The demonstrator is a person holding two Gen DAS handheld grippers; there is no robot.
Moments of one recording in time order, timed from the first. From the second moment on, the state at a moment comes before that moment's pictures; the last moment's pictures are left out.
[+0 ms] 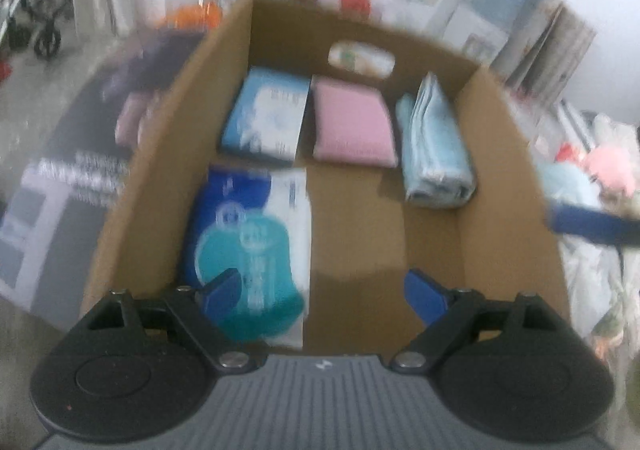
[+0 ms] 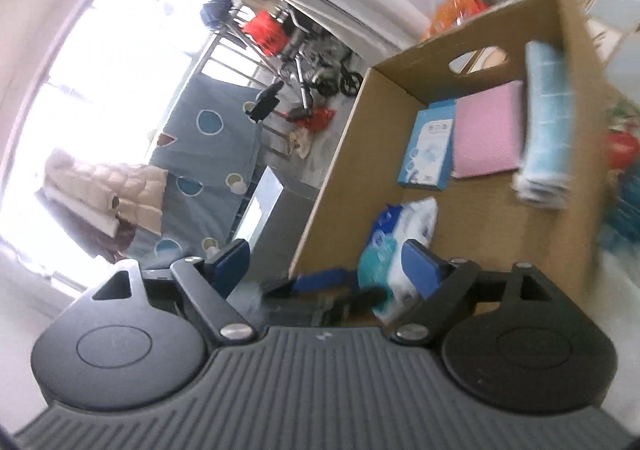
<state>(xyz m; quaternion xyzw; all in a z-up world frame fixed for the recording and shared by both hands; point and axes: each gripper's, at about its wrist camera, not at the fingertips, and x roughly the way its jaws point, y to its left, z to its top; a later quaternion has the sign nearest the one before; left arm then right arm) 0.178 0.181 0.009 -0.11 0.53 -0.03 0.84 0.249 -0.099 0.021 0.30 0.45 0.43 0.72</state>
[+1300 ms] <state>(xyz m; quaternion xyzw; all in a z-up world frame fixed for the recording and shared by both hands) 0.218 0.194 -0.029 -0.21 0.58 0.06 0.79 0.111 -0.319 -0.062 0.41 0.33 0.30 0.79</state>
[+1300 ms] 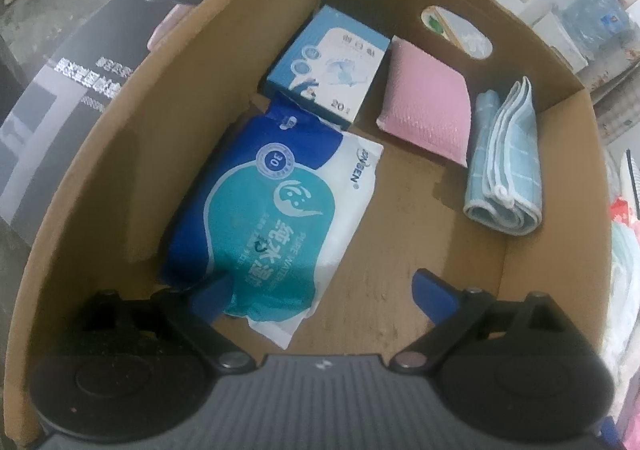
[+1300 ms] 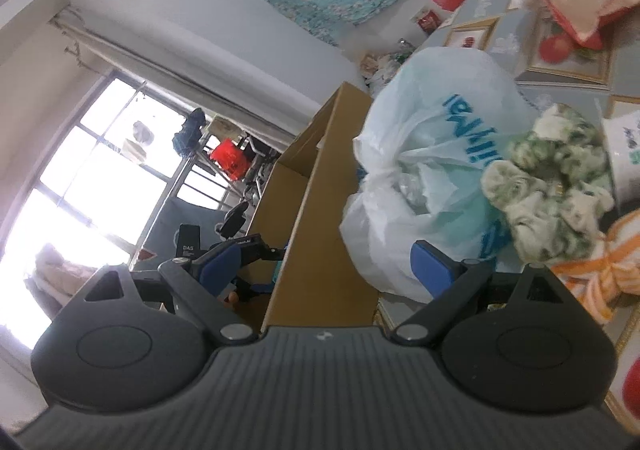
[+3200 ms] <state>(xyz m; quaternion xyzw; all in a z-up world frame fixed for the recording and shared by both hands) 0.063 -0.180 -0.013 0.09 0.31 -0.29 0.90 0.024 -0.441 -0.112 0.51 0.20 0.13 0.83</state>
